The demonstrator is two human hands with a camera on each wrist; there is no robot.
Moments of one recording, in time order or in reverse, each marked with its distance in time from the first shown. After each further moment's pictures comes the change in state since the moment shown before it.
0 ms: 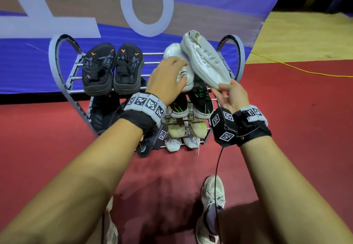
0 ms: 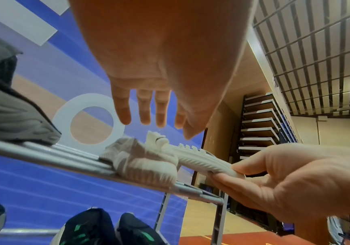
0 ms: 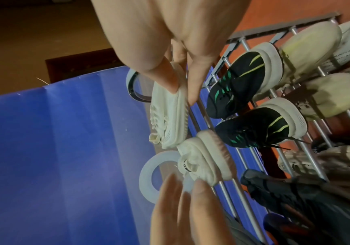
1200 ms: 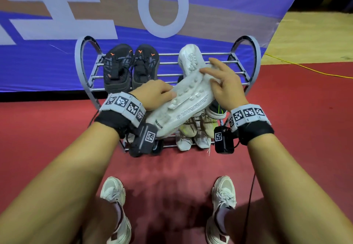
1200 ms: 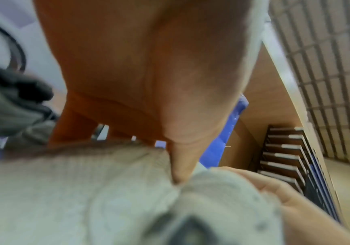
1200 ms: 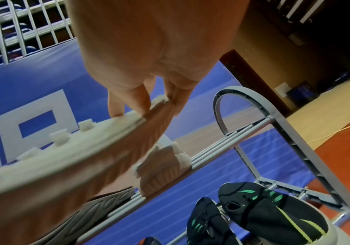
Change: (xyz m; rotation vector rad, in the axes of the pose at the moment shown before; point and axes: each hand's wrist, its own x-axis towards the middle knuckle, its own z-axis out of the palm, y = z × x) left_hand -0.041 -0.050 -0.060 -0.028 -0.546 -0.158; right_hand -0.013 0.018 0.035 -1.283 -0.431 -0.989
